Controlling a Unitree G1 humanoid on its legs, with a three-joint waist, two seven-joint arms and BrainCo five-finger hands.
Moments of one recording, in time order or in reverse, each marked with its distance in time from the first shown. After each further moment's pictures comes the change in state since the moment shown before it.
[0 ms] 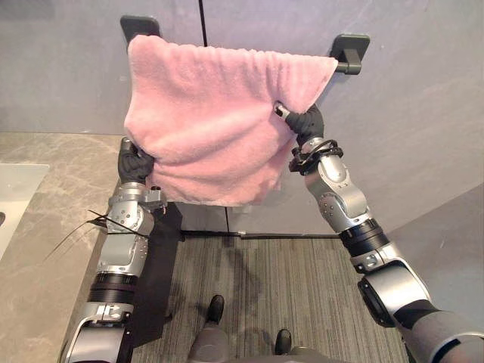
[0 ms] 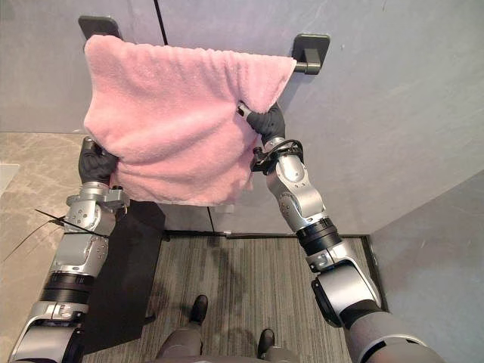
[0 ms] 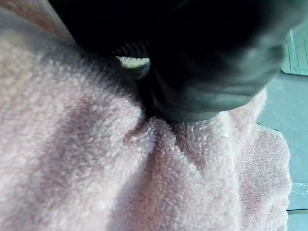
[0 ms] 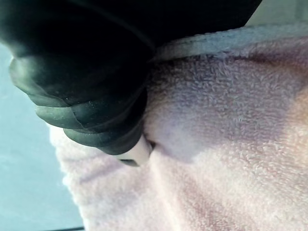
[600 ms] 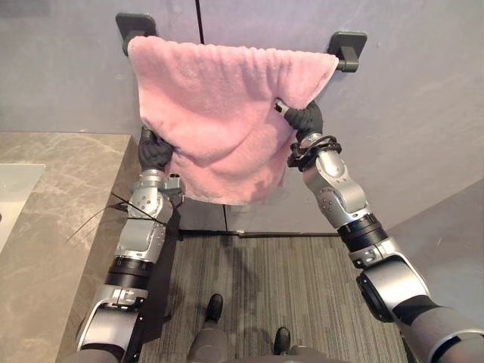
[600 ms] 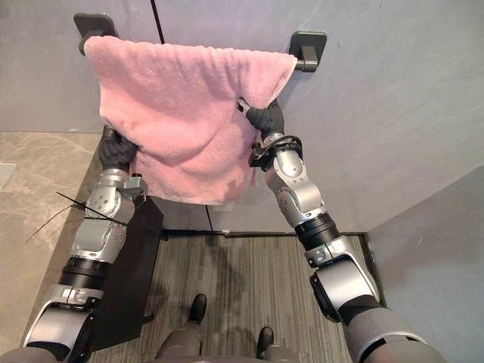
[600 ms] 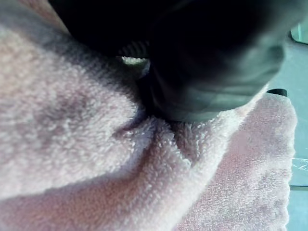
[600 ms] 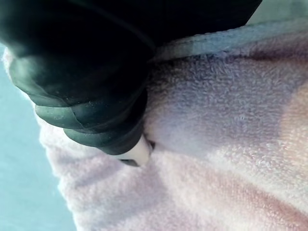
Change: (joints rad) left arm -0.143 -0.039 -0.089 0.056 -0.002 0.024 0.060; right arm -0.038 0.007 0.004 0.009 0.002 0.028 -0.029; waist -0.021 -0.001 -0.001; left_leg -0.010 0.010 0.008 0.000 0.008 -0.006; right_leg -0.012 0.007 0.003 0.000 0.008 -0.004
